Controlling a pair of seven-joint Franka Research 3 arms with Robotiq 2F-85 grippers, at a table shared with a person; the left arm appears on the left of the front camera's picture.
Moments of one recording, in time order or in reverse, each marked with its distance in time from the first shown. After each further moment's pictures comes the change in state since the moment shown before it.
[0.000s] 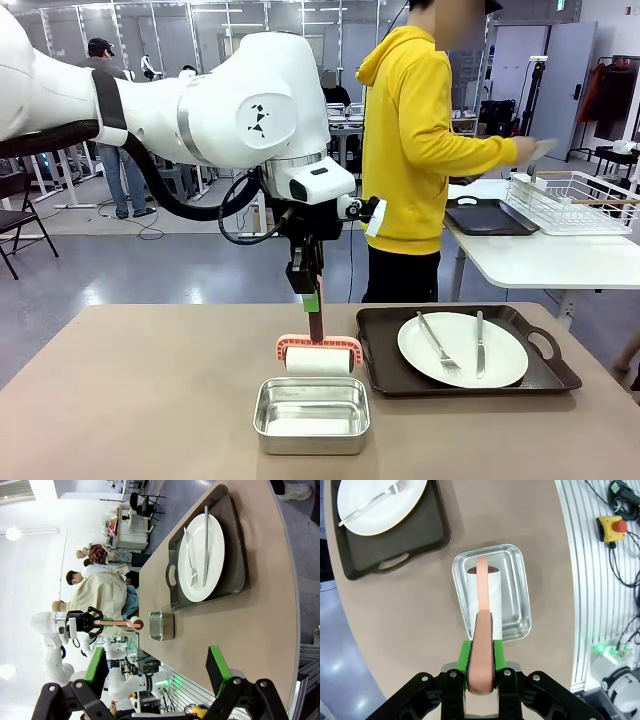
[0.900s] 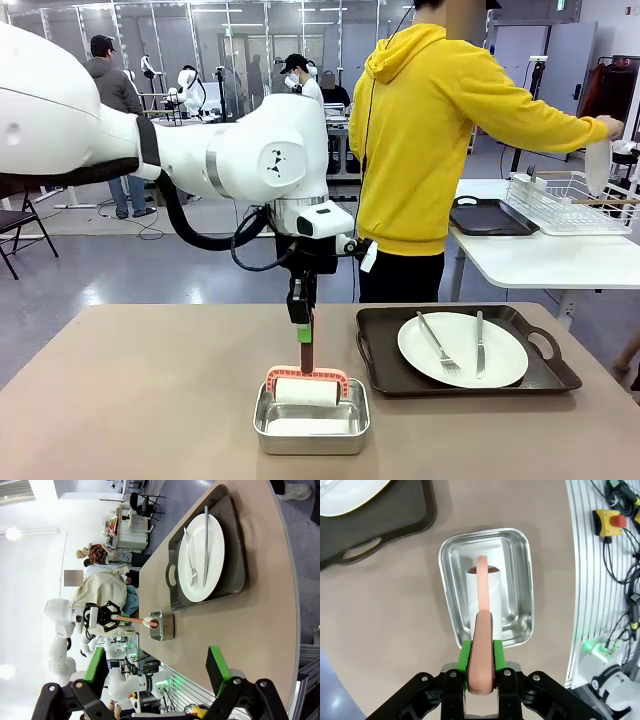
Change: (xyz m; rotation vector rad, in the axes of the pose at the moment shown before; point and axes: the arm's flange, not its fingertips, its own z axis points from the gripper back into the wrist) left arm -0.015 0.036 -0.072 -0.155 0.050 0.065; right arm 0.000 0.000 0.000 0.000 0.000 0.000
